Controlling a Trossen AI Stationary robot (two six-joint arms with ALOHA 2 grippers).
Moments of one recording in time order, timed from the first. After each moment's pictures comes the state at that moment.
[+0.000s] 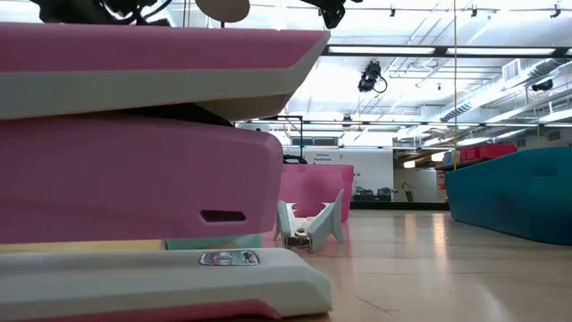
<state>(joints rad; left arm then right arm) 0.24 0.82 0.62 -0.46 -0.24 -0.02 0.01 1.43 1.15 -0.02 -0.22 -0.09</state>
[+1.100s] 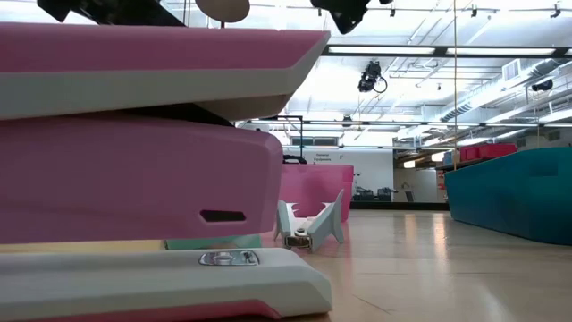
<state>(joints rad) 0.02 0.82 0.62 -0.18 0.06 -0.02 0.12 1.43 1.15 -0.25 -0.23 -0.13</state>
